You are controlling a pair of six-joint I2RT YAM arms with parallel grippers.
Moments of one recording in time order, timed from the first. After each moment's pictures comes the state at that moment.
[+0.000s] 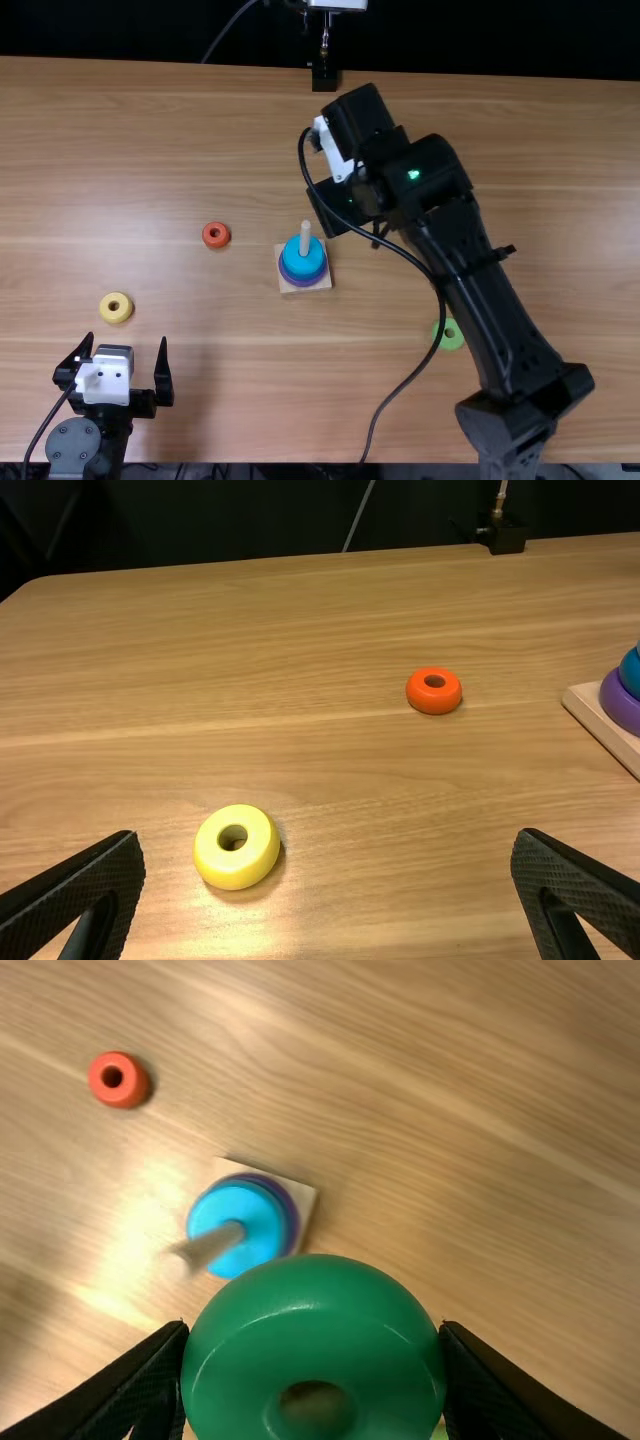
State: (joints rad) left arm -0.02 0.01 0.11 -0.38 0.01 0.04; right arm 0.53 2.06 2.30 -1.38 0.02 0.00
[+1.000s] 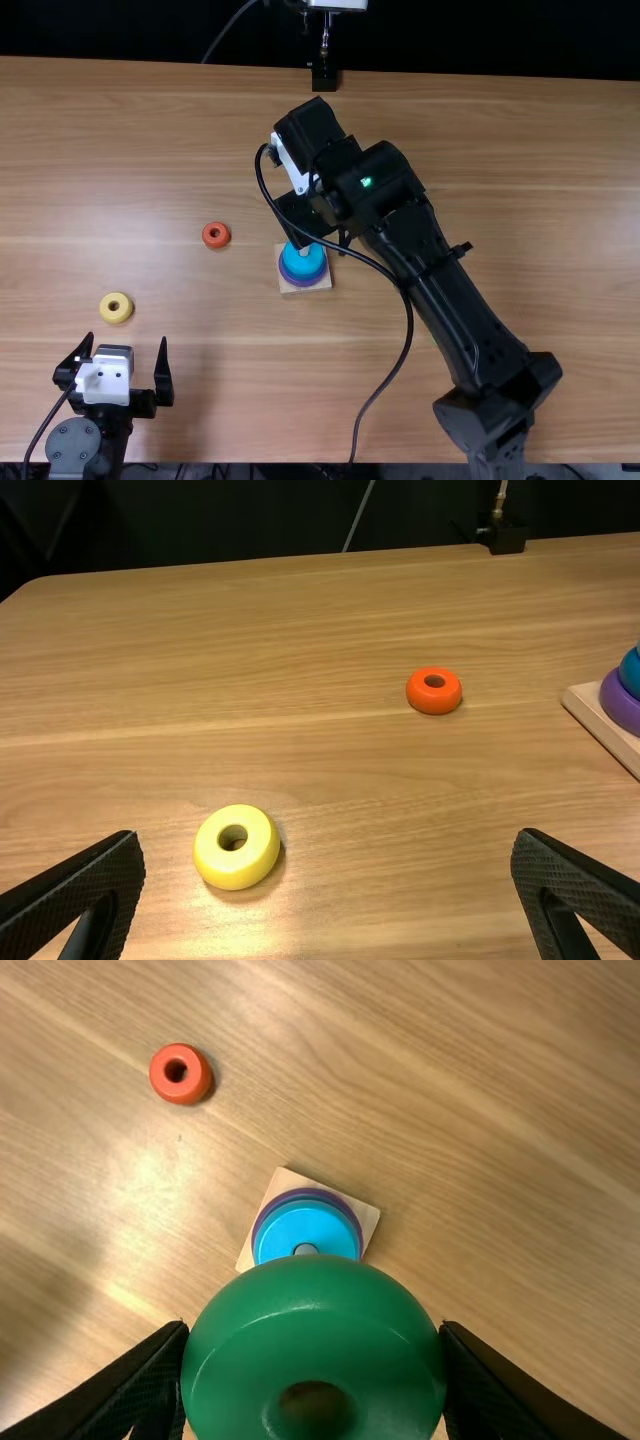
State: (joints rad) left arm -0.02 0.01 0.11 -0.38 0.01 0.04; right arm 0.61 2.12 2.32 -1.37 0.02 0.01
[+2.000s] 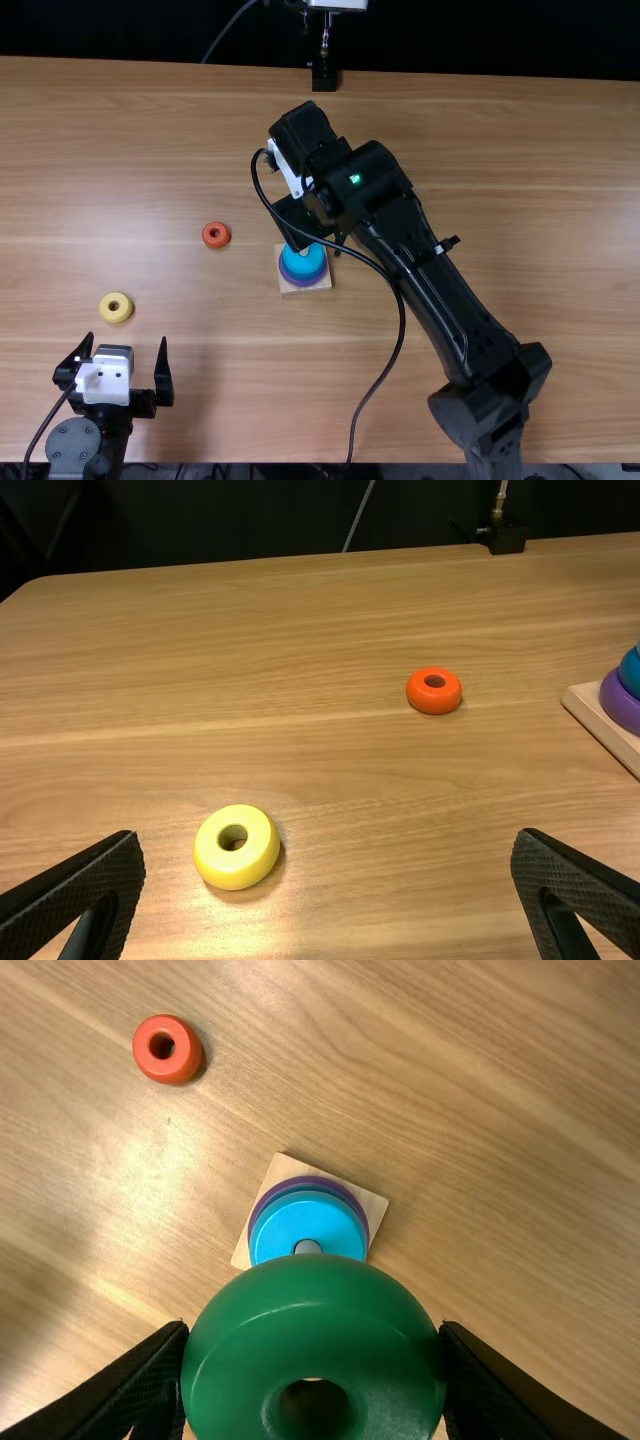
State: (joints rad) left arm -0.02 0.01 0.11 -0.38 0.01 0.04; right arm 0.61 2.15 2.31 -1.37 0.02 0.01
